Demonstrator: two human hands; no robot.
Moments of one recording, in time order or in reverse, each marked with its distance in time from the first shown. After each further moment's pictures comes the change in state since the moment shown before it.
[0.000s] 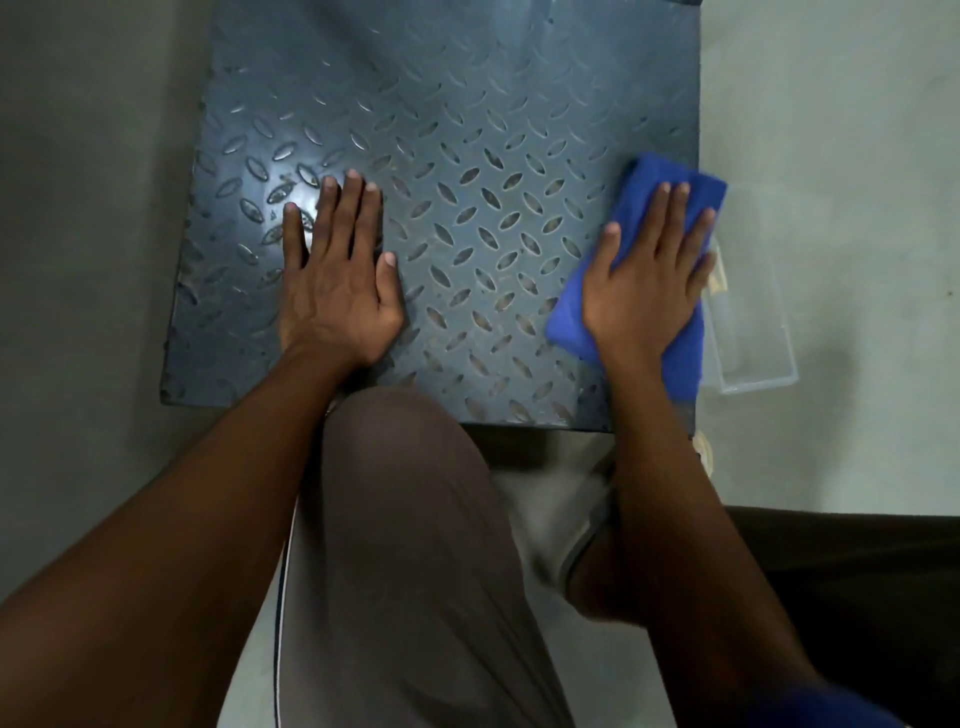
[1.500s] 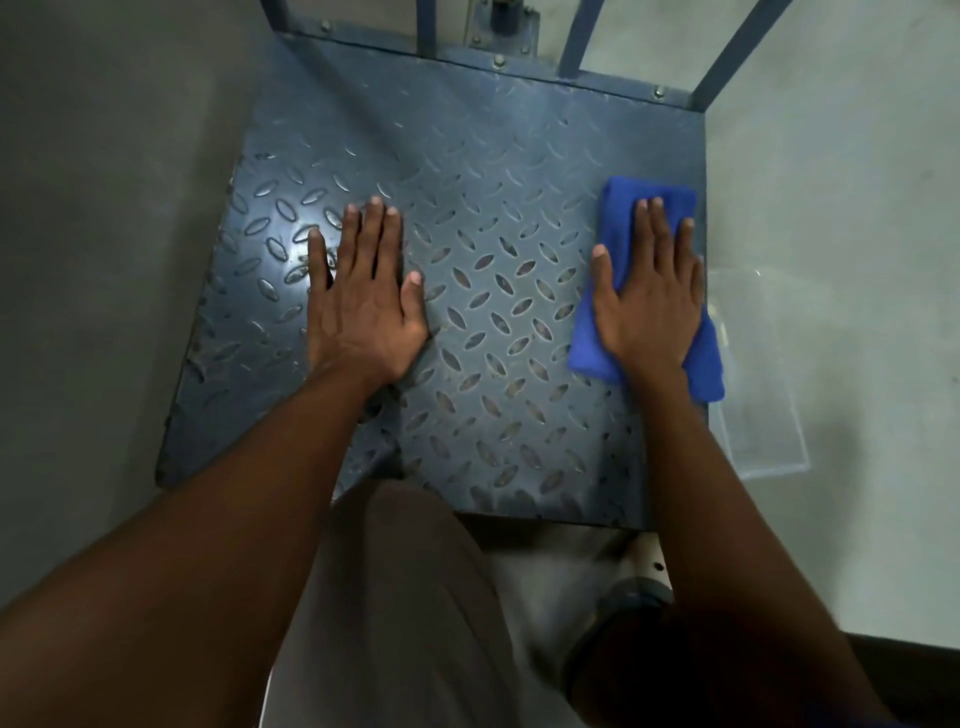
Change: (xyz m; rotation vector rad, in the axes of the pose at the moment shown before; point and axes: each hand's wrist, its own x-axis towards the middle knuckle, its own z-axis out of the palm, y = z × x) left_hand 0.062 0.007 0.004 -0.021 0.020 -0.083; right_hand 0.074 -0.017 0.011 0.052 -0.017 -0.244
